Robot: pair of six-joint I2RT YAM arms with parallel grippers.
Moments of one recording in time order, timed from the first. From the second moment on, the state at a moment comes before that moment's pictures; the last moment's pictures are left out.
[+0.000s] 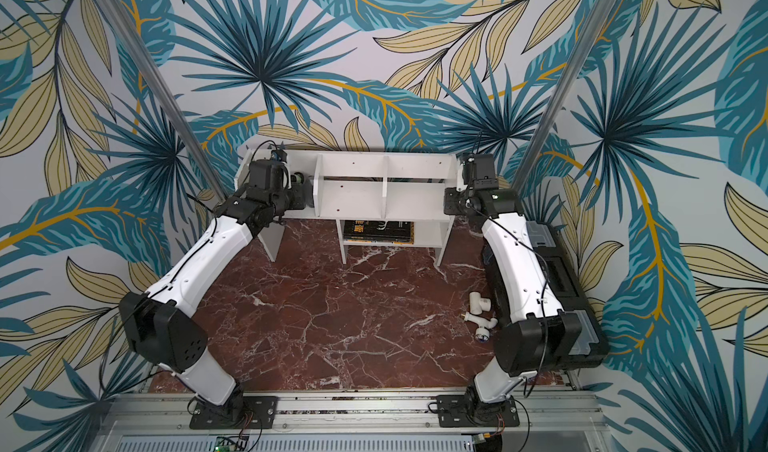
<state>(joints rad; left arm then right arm) -0.28 1.72 1.74 -0.54 -0.16 -0.25 0.09 1.63 1.82 -0.92 0.06 0.11</state>
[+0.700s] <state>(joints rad) -0.22 1.57 1.56 -0.55 -0.16 -0.26 0.07 1.65 1.85 -0.92 0.01 0.07</state>
